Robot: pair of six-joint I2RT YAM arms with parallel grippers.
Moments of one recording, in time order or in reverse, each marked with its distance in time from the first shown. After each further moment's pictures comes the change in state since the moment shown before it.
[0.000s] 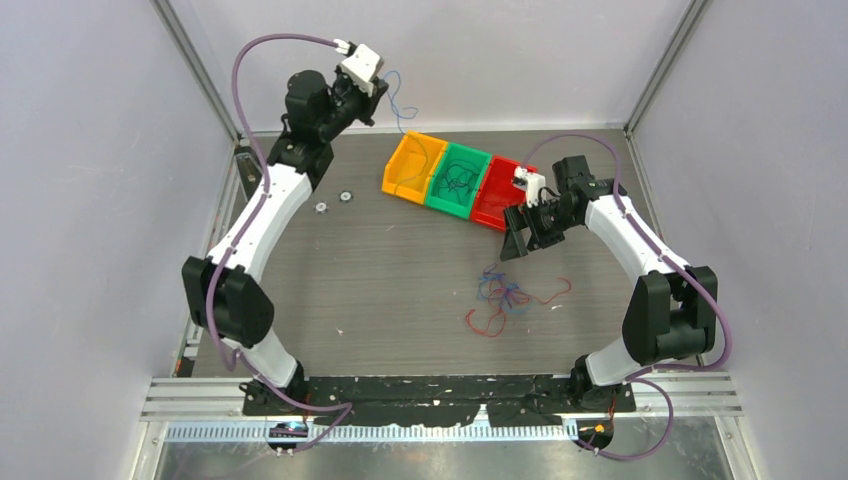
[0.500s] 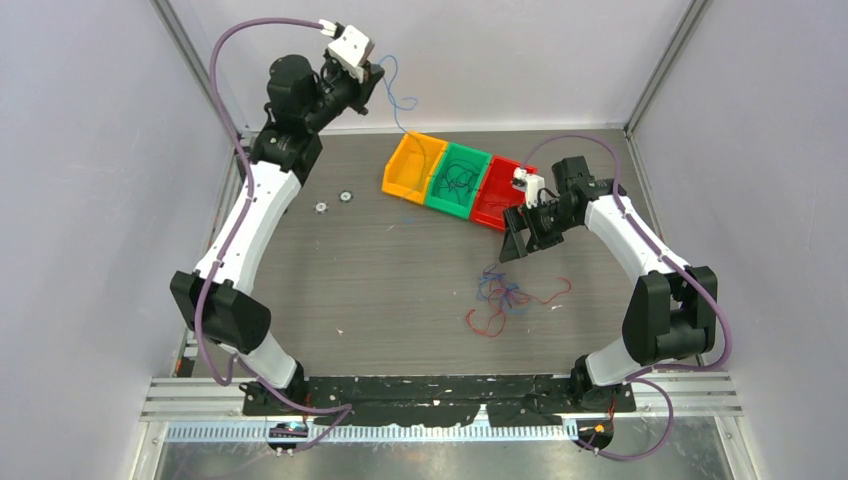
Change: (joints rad) left arm 0.000 -0.069 0.092 -0.136 0.040 -0.025; right arm -0.001 0.000 0.000 -0.017 -0.020 0.000
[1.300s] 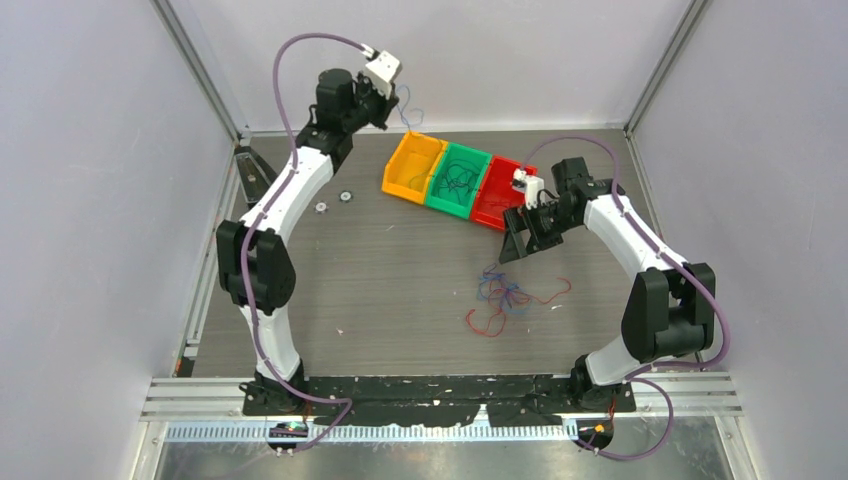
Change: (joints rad) left arm 0.000 0.290 0.098 0.031 -0.046 0.032; right arm -0.003 0.014 -0.003 0.000 -0.011 -0.002
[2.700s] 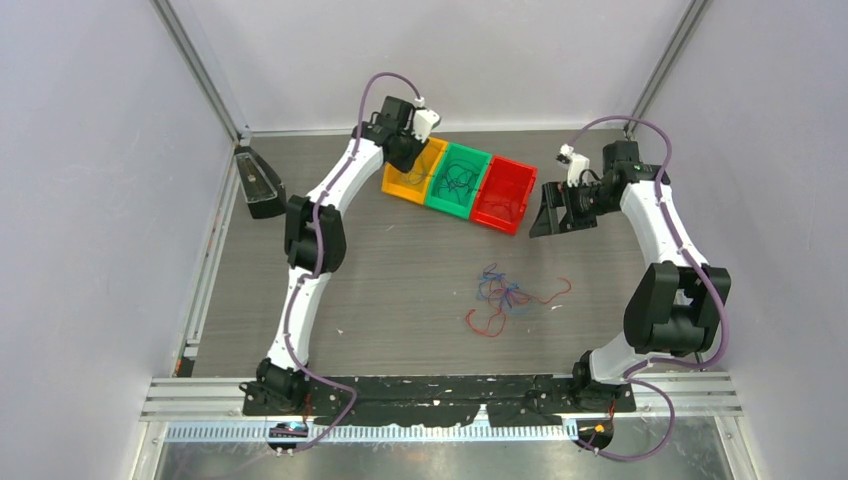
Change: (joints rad) left arm -0.098 0.544 0.502 -0.705 -0.223 0.058; right arm -0.234 0.031 0.140 -0.092 -0.064 -0.078
